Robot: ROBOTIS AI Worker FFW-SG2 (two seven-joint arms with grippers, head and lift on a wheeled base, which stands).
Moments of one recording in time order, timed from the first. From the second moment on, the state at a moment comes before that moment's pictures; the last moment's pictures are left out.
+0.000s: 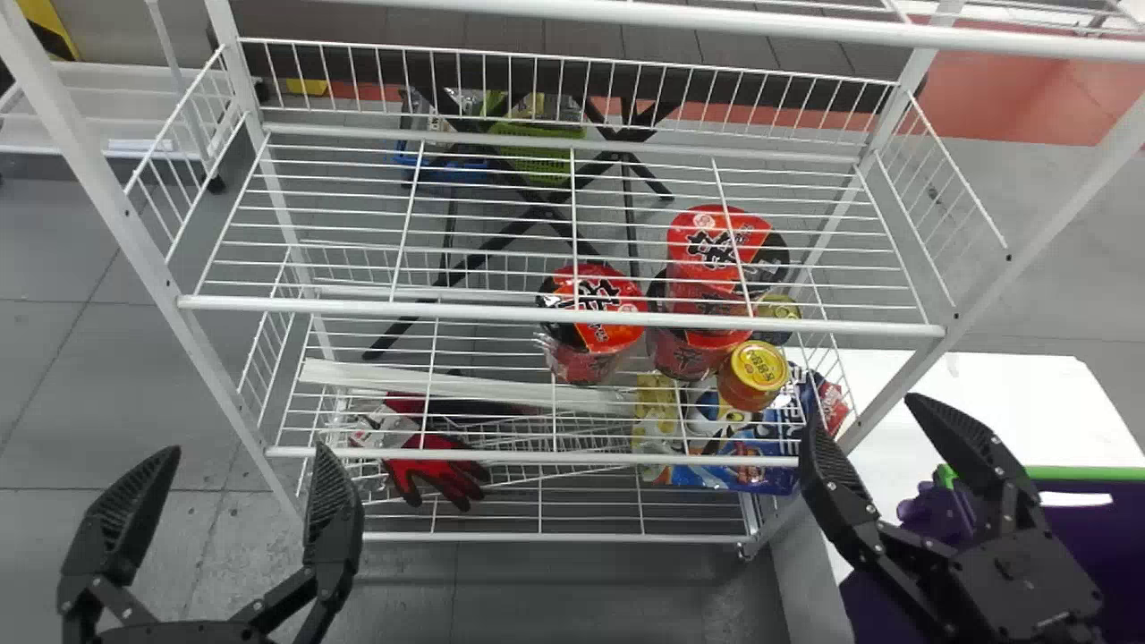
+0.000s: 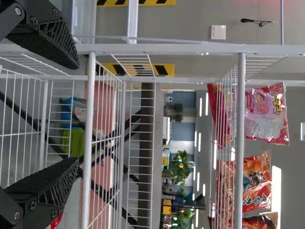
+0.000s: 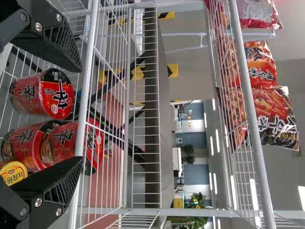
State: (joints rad) left arm 1.00 0.02 -0.16 -2.25 -0.11 -0.30 0.15; right arm 0.92 -0.19 -0.15 -2.27 -0.28 -0.16 0.27
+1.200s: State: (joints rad) left arm 0.99 0.02 -0.15 -2.25 -0.11 -0.29 0.15; right arm 0.92 -0.18 -0.16 -2.27 -0.28 -0.19 0.34
